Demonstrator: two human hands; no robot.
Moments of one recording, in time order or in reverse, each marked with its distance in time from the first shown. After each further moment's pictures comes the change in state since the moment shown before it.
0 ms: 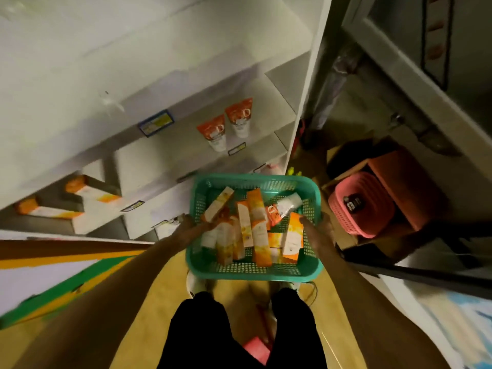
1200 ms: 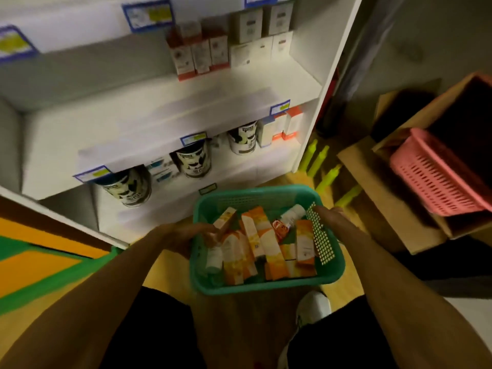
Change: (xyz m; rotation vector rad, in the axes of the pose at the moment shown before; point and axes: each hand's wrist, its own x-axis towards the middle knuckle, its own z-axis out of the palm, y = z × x) left_hand 0.187 -0.159 0.114 0.066 -0.310 -0.237; right_hand 0.254 0.237 0.229 -0.169 -0.104 0.049
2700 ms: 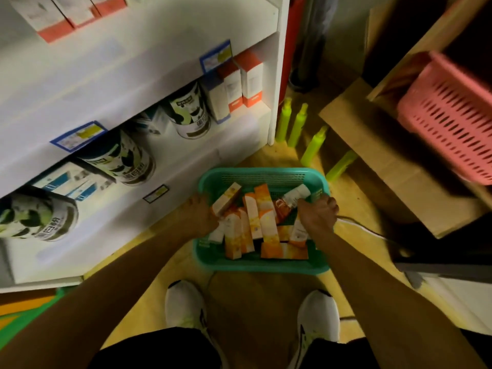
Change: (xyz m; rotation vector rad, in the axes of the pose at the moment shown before) left_hand 0.223 0.080 0.032 0.861 0.555 0.429; right_hand 0.125 0.055 0.065 -0.053 0.323 0.008
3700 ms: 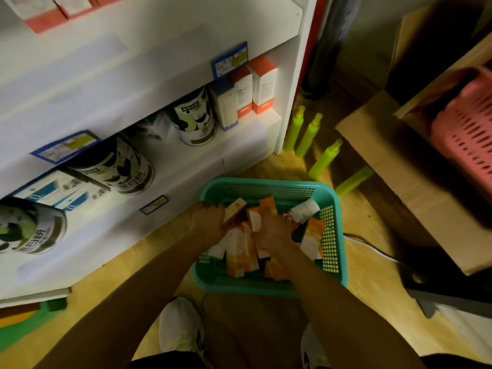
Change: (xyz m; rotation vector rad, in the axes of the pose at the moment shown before) left_hand 0.030 0.030 0.002 0.478 -0.010 0.163; right_hand -0.026 -0.050 0.082 -0.430 -0.359 -0.514
